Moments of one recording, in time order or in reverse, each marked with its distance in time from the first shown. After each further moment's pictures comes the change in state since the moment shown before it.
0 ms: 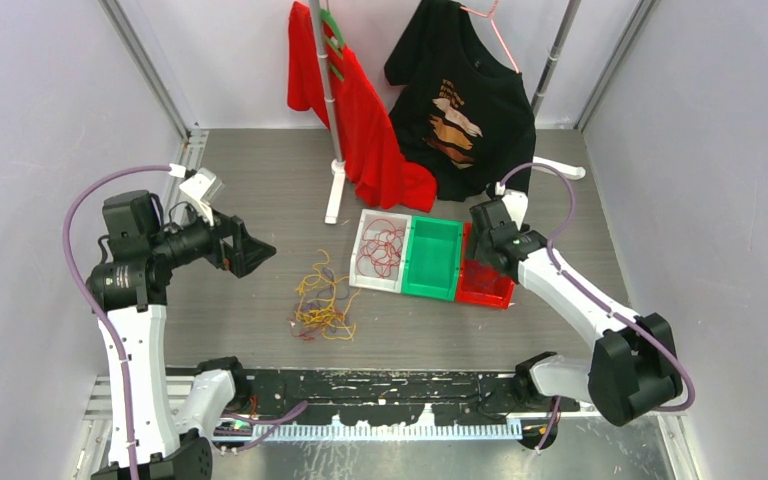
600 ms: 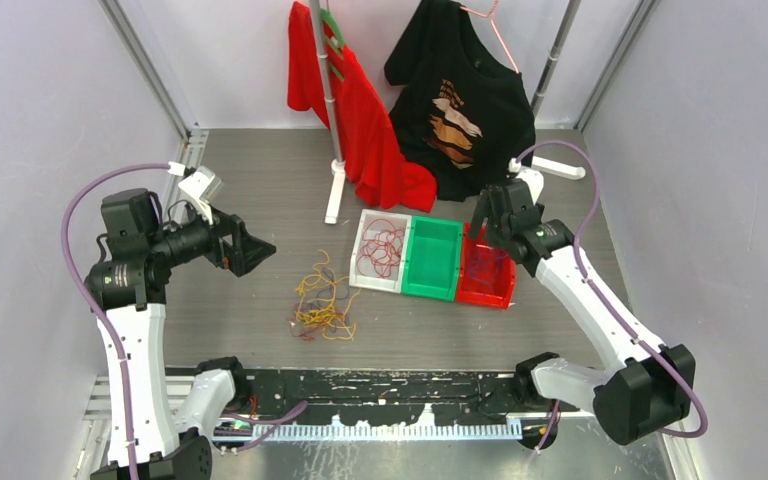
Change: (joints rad) left arm 0.000 0.010 0.016 -0.002 0.016 0.000; right arm -0.037 -0.102 0.157 -0.113 -0.112 -0.048
